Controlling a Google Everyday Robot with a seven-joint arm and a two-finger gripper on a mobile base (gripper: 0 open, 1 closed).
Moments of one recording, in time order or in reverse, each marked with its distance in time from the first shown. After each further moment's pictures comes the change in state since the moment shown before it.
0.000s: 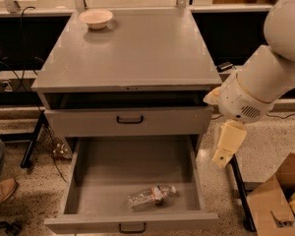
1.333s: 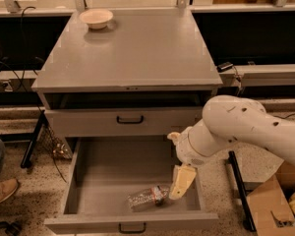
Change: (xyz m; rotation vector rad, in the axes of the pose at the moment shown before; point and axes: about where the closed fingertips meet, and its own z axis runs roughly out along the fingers) arm -0.009 0.006 0.187 0.007 -0.096 -0.107
